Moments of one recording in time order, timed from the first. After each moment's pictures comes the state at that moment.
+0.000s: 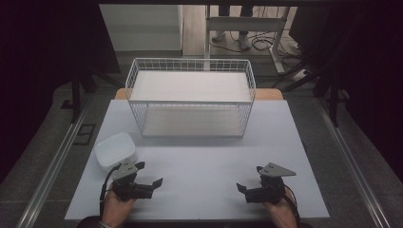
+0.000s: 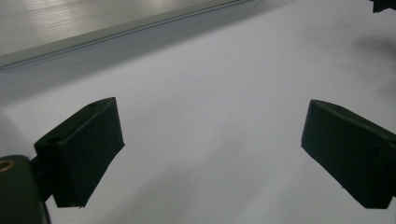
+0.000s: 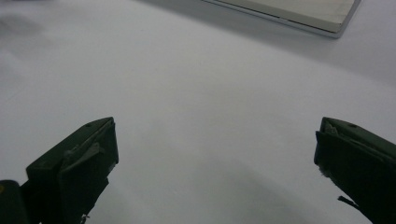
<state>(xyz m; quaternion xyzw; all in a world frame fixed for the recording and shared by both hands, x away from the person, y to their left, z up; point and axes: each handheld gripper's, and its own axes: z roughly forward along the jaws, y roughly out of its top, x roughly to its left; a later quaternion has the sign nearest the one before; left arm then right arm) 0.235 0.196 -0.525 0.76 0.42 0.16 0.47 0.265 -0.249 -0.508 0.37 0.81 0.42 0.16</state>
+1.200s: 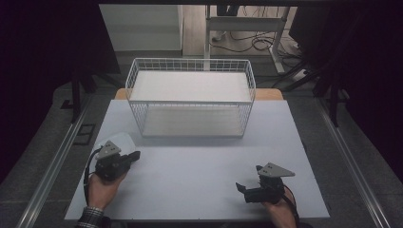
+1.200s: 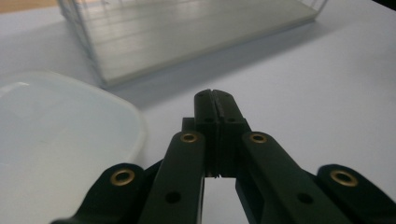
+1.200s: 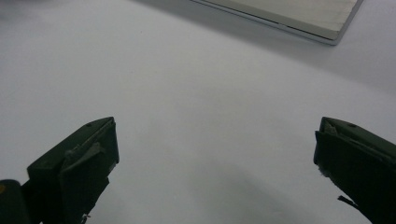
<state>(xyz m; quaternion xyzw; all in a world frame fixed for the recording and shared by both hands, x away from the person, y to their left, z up) 0.269 0.248 -0.486 0.74 0.47 0.19 0.44 0.264 -0.245 -0.506 0.36 0.81 0.42 0.17</state>
